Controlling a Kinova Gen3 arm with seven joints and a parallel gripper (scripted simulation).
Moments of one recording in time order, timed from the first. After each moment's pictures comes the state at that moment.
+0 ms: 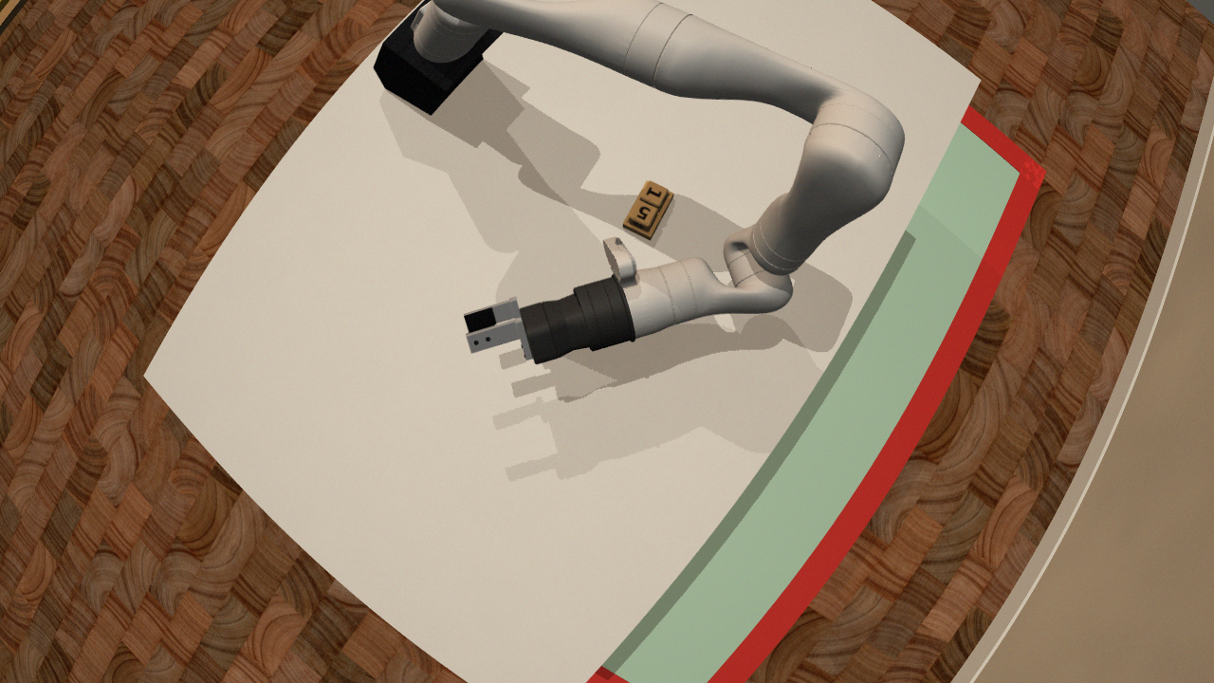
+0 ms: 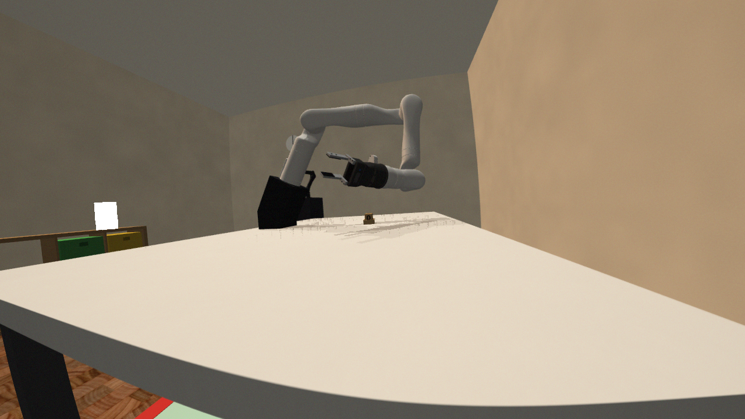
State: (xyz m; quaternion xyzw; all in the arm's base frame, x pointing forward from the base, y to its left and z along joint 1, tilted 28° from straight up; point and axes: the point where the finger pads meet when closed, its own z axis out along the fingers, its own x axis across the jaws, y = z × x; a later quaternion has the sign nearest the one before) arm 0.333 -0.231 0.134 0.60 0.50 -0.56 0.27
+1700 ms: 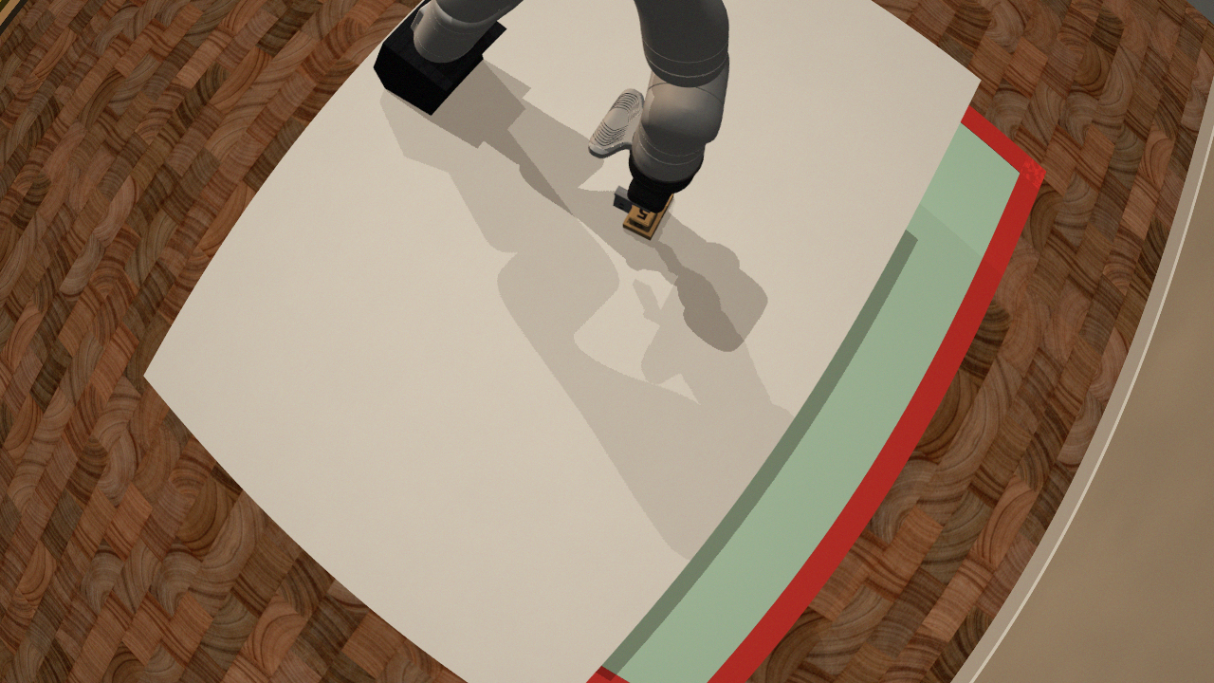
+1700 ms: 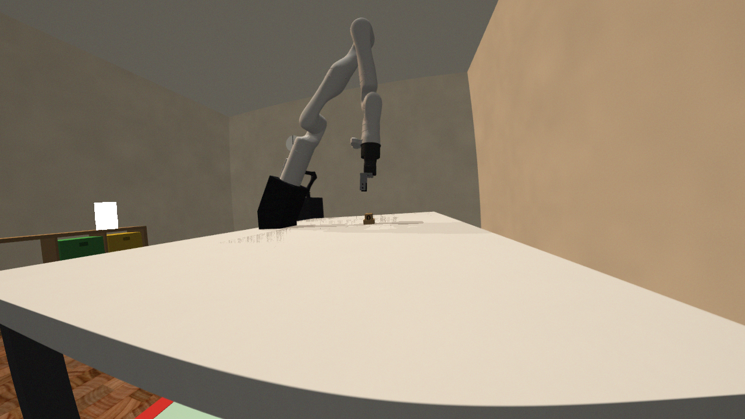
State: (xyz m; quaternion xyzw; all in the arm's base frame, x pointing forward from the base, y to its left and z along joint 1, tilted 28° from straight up) arm 0.330 0.026 0.114 0.58 0.79 0.14 0.14
